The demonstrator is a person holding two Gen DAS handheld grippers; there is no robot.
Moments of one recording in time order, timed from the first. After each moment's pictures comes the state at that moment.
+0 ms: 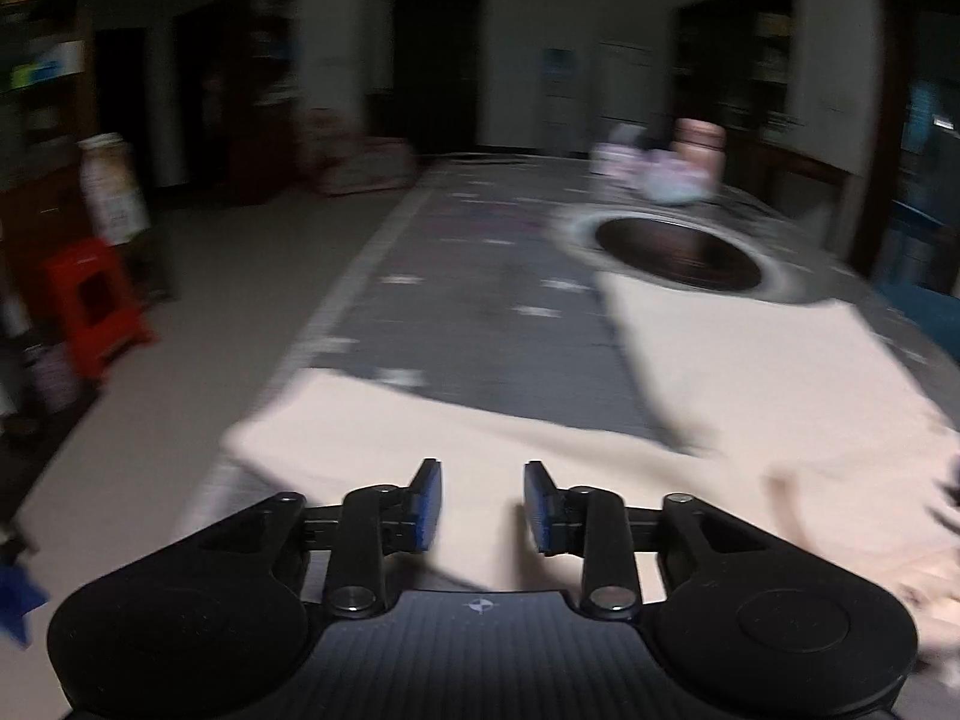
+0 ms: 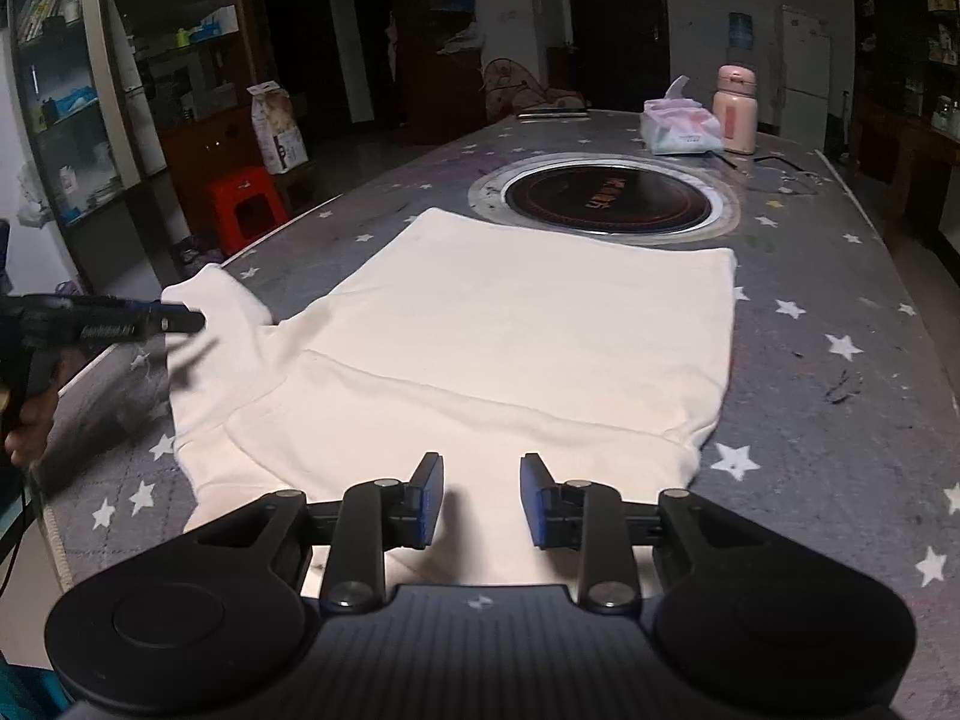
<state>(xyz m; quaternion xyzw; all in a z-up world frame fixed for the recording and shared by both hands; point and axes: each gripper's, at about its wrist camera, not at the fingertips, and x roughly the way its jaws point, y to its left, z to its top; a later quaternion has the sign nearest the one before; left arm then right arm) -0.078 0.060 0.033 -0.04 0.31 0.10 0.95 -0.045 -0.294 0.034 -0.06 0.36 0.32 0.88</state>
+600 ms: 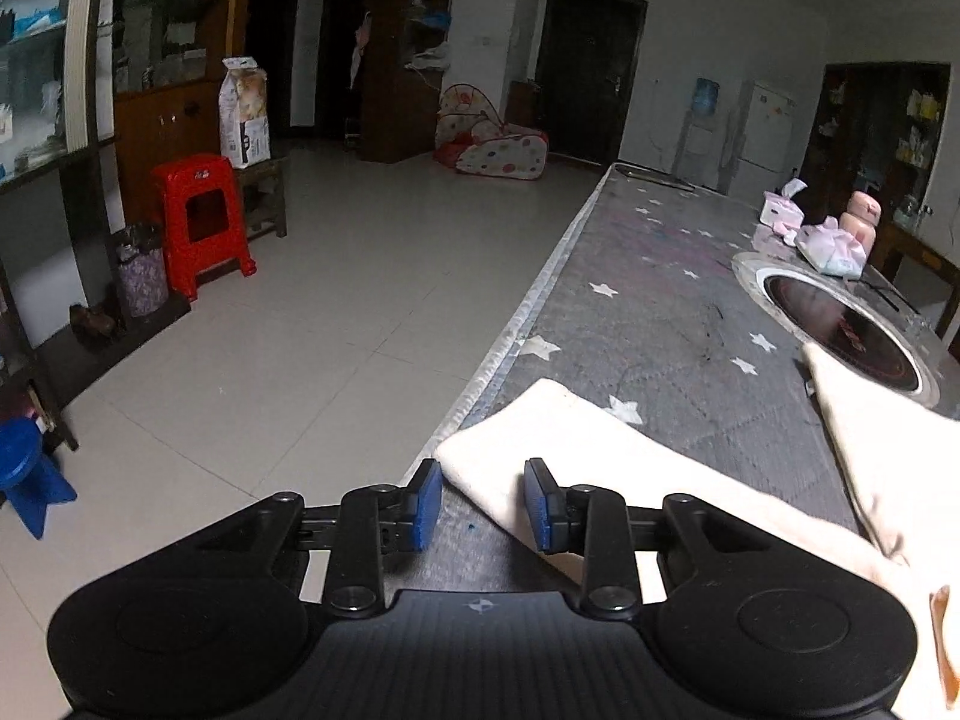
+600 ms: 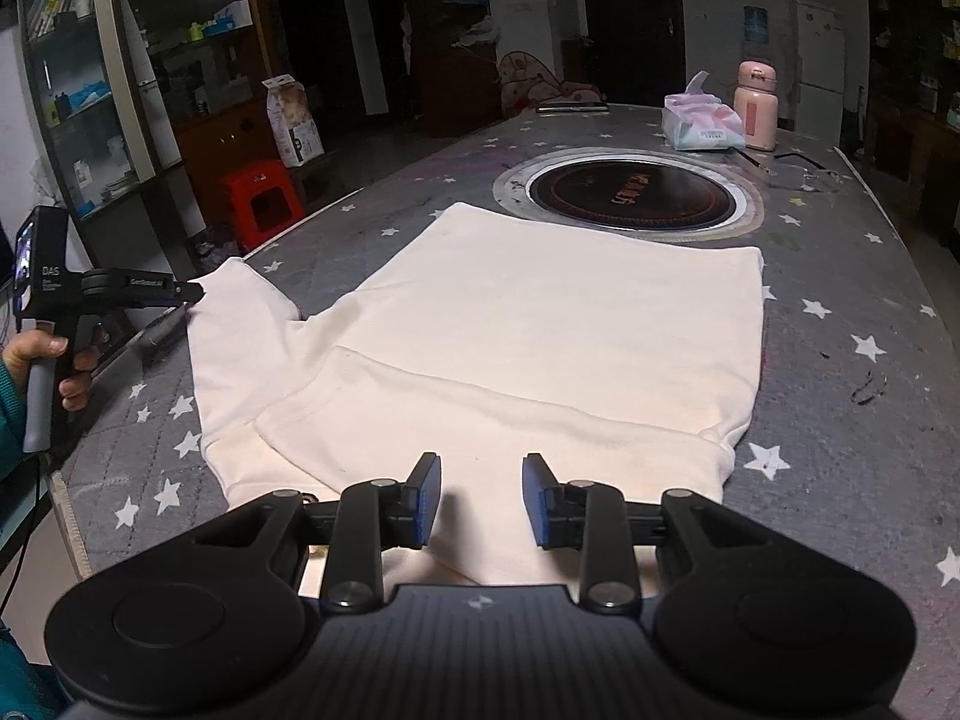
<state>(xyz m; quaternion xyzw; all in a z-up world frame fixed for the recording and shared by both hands) -0.066 0.142 0.016 -0.13 0.30 0.20 0.92 -0.051 -0.283 0.037 -0.06 0.36 0.33 0.87</state>
